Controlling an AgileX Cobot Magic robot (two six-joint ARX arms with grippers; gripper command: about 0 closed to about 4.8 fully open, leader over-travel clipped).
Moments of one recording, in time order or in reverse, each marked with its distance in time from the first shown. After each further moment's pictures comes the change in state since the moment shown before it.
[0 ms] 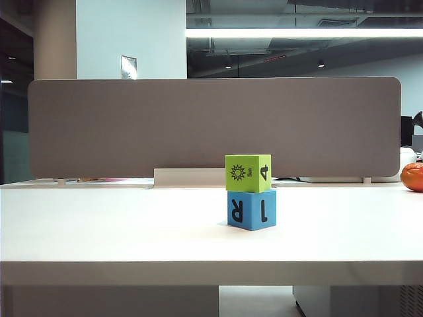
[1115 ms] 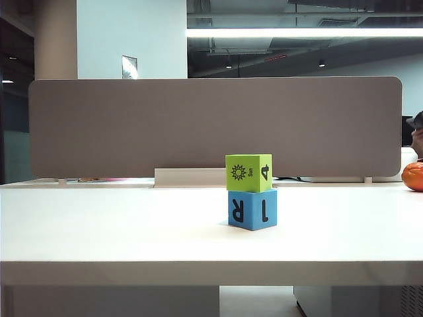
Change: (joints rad) left arm 0.000 0.000 0.000 -0.001 0.071 0.027; right arm -0.021 0.000 0.000 0.074 0.151 -0.086
